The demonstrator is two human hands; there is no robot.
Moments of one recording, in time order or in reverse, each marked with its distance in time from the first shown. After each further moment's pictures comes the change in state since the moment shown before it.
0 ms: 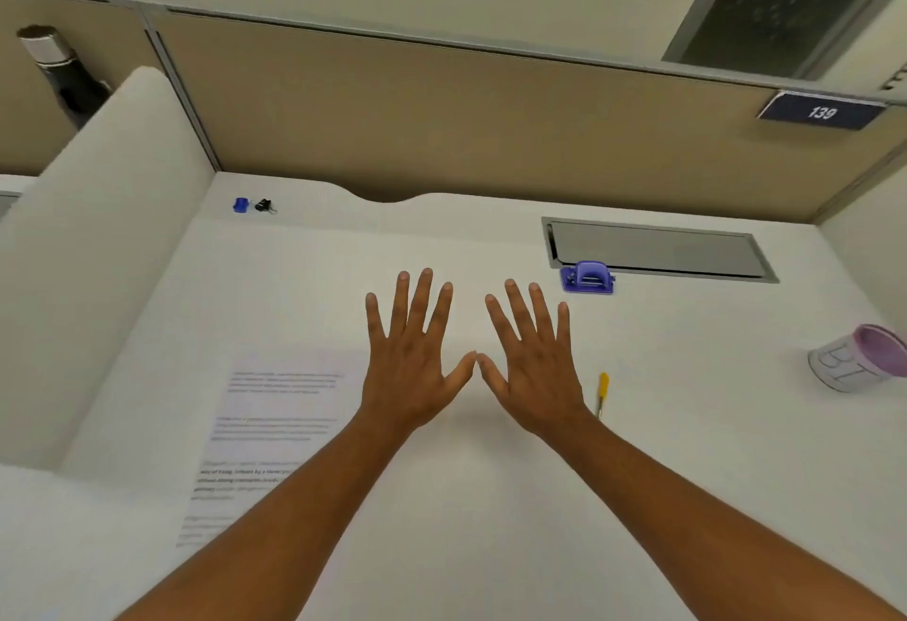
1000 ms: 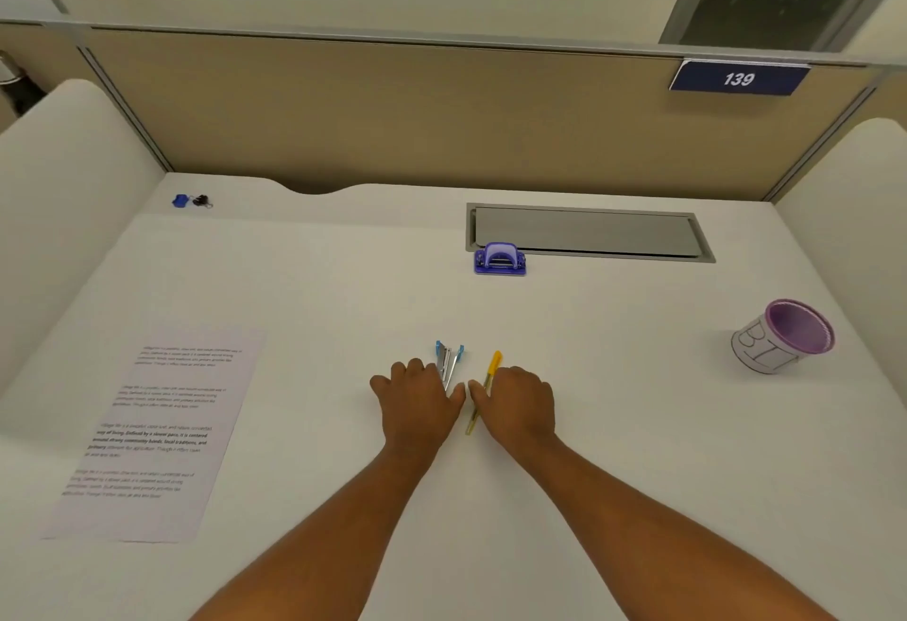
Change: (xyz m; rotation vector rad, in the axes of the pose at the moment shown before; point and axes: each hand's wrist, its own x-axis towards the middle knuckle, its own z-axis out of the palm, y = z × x) left_hand -0.016 0.216 0.088 0.164 -0.352 -0.410; right_hand -0.101 0.140 0.004 0.173 -0.365 0.344
